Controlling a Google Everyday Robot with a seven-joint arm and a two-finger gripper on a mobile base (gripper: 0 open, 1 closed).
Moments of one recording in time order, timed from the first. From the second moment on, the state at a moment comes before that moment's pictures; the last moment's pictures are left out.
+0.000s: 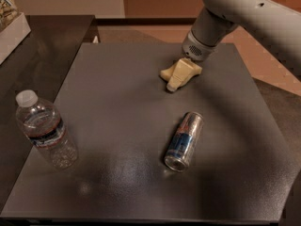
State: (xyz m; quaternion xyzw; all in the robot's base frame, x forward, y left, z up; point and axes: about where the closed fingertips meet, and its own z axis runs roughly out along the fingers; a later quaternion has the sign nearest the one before) arm 0.646 -0.106 0.843 -0.50 0.84 0.06 0.19
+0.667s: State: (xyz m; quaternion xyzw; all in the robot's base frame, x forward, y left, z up) arm 0.638 -0.108 0.843 -0.52 0.84 0.06 0.17
